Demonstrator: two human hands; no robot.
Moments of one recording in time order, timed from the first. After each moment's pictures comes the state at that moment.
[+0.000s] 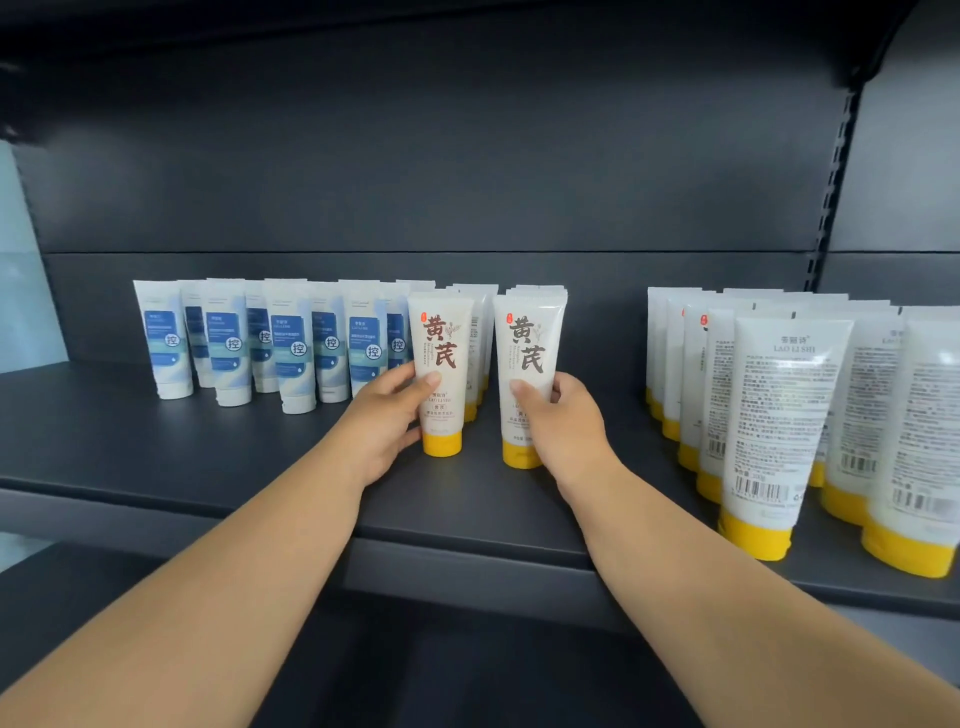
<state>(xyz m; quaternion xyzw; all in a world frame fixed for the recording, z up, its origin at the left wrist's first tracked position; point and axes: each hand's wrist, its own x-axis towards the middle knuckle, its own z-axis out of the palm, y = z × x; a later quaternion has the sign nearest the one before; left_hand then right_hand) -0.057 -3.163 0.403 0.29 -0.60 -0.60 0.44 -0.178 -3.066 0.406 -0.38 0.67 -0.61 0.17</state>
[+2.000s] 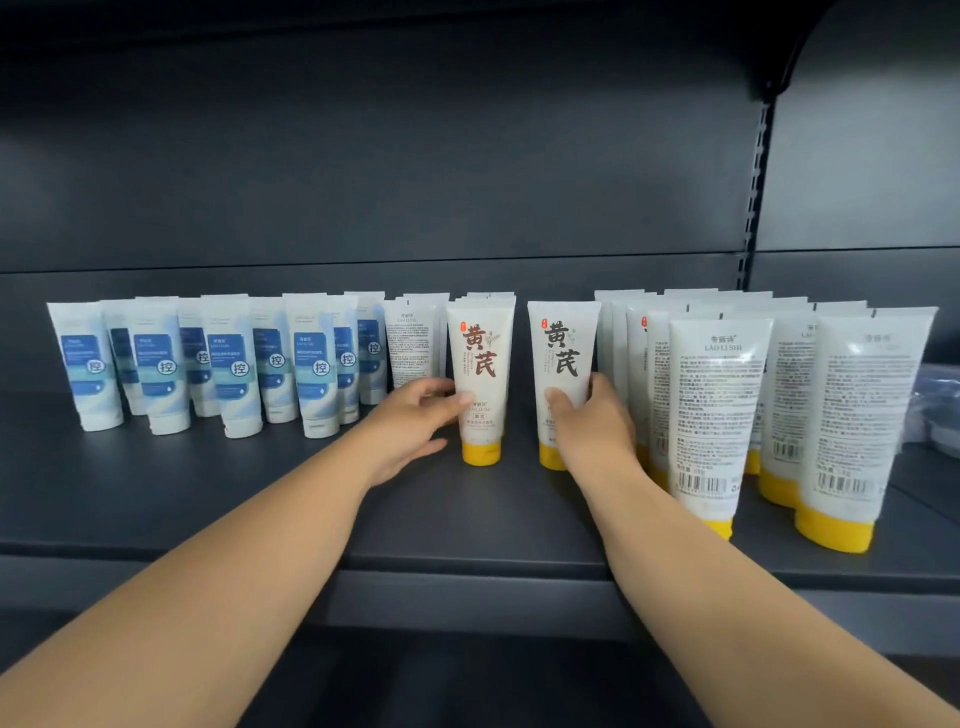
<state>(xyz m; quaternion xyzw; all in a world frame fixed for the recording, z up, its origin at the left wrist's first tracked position) -0.105 -3.159 0.407 0.28 -0.70 -0.58 0.32 -0.220 -3.042 0.407 -0.30 0.75 -0.58 0.05</state>
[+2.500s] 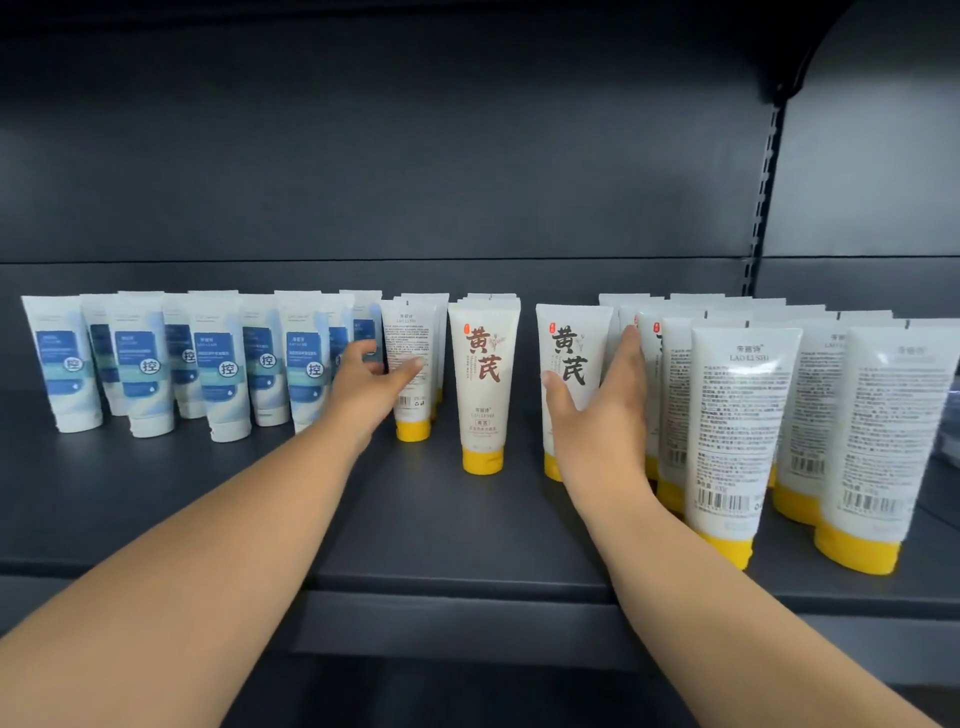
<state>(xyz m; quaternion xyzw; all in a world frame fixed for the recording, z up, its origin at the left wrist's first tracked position) -0.108 -3.211 0.418 0.37 -0.66 -0.42 0.49 -0.207 -3.036 0.410 -0.37 0.67 -0.63 -0.09</state>
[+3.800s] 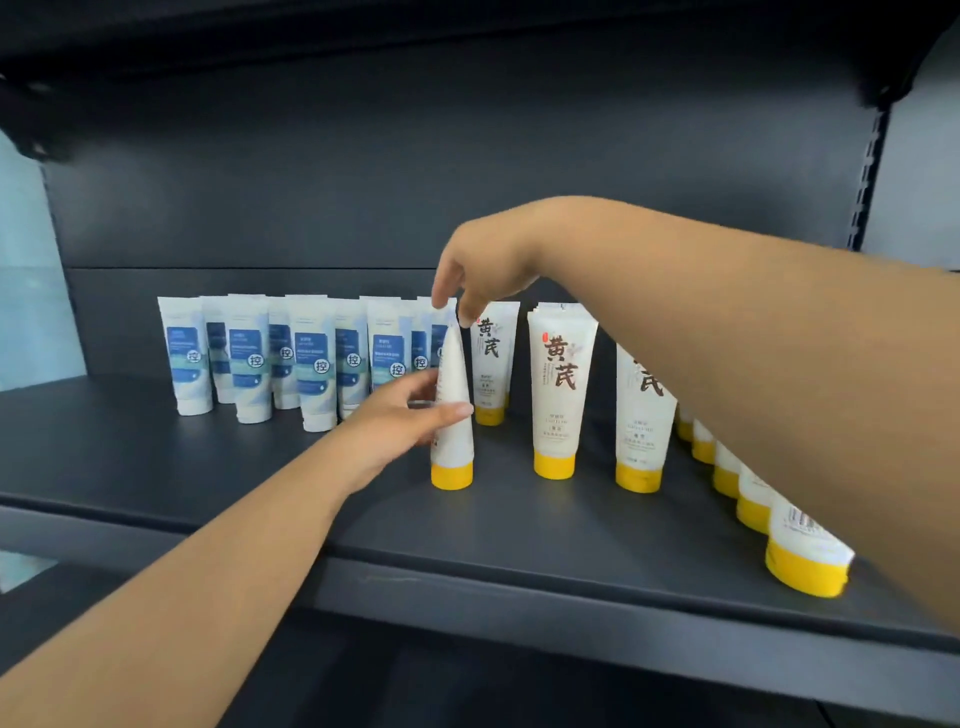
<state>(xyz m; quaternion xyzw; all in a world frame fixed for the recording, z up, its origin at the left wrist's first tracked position) -0.032 -3.181 0.416 0.27 -0.74 -0.49 0.37 -0.129 -3.093 0.569 -0.72 0.68 0.03 -0.14</state>
